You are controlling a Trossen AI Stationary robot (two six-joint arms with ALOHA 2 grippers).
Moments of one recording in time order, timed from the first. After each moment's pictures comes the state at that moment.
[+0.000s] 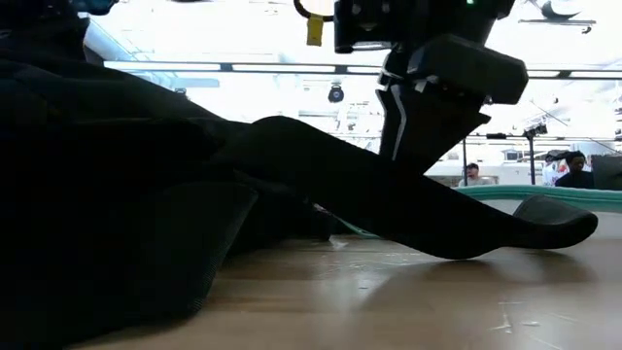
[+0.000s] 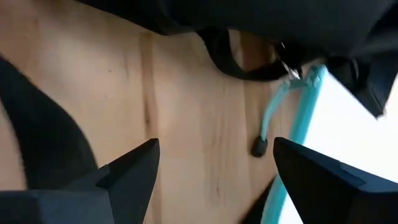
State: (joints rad) left arm -0.73 1.36 0.96 -1.15 -0.69 -1.61; right arm 0.43 2.01 1.49 -0.90 0.43 0.42
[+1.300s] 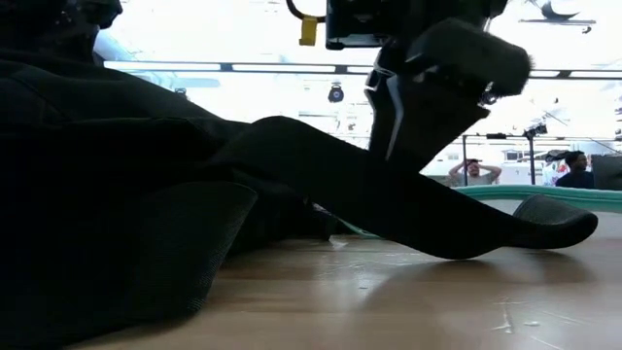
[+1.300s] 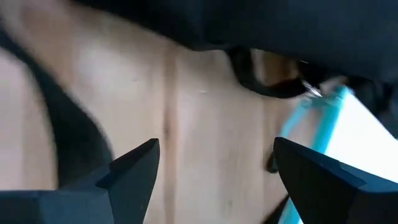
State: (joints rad) left arm -0.72 1.36 0.90 -0.96 -0.70 -1.65; right arm 0.42 2.02 1.49 -0.80 0.35 0.29
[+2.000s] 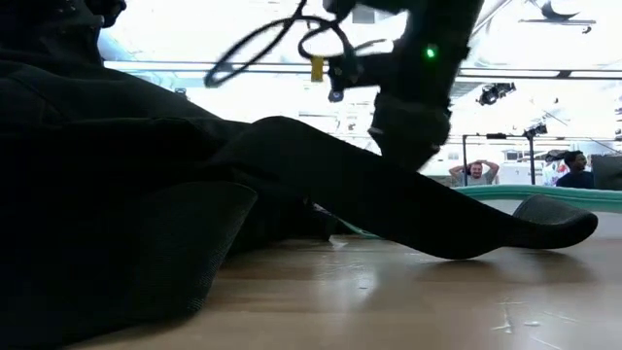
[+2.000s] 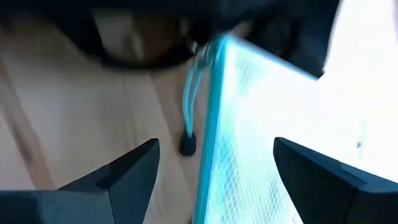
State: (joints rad) left arm -0.71 1.36 0.90 -0.87 -0.70 -1.64; right arm 0.31 2.01 1.43 -0.91 0.46 0.51
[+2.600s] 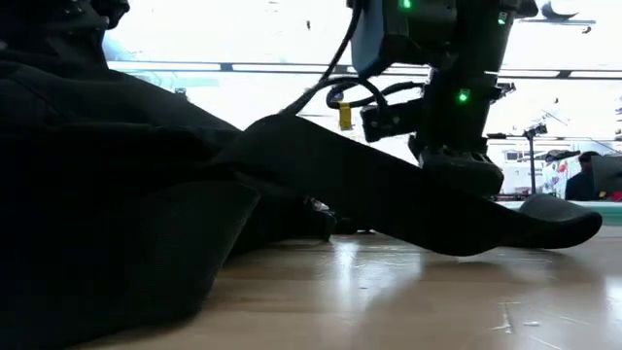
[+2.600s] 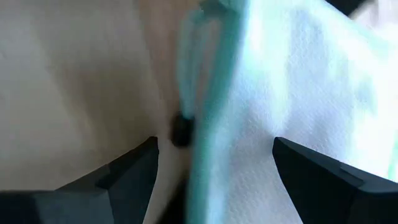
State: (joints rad) left arm -0.70 1.36 0.90 -0.86 -0.69 -1.65; right arm 0.30 2.01 1.30 -0.98 0.47 0.59
